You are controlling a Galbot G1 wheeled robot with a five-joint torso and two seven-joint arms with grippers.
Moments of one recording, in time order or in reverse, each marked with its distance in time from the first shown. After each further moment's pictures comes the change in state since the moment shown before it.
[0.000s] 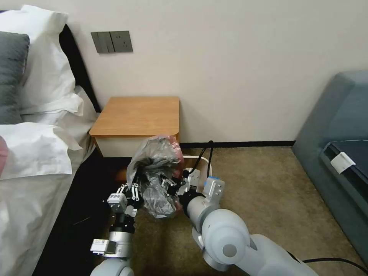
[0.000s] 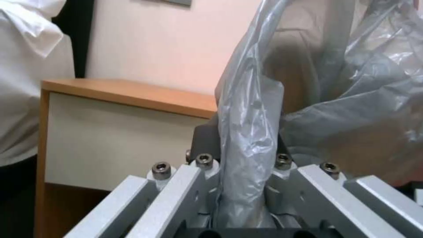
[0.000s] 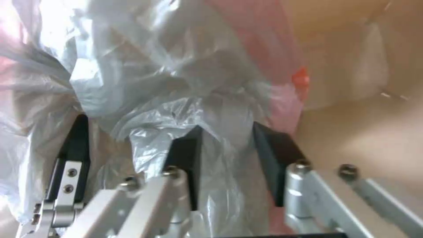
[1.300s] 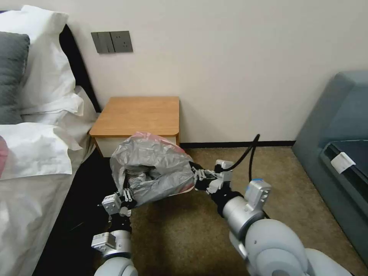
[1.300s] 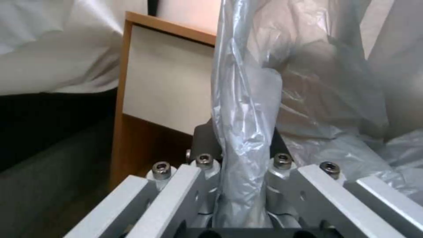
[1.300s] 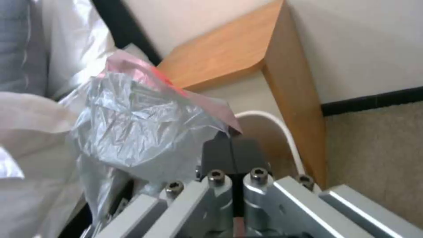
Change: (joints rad) left arm -0.003 -0.031 0.009 -0.008 -0.033 0.166 -0.234; right arm -0.223 -0.252 0.254 0.250 -0.164 -0.039 -0.238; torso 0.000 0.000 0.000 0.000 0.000
